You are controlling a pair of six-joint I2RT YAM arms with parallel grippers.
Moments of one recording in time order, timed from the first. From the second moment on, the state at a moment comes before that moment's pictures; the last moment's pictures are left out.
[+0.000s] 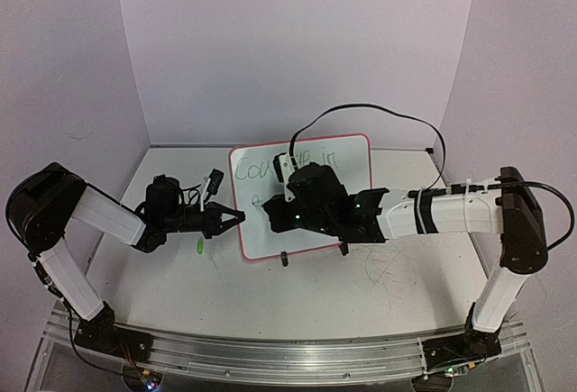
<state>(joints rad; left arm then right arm) -0.51 1.65 0.57 0.79 0.71 -0.29 1.07 1.80 1.27 0.02 0.26 0.50</state>
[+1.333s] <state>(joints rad) -0.51 1.65 0.57 0.78 0.71 -0.28 1.07 1.71 1.18 0.08 0.29 0.45</state>
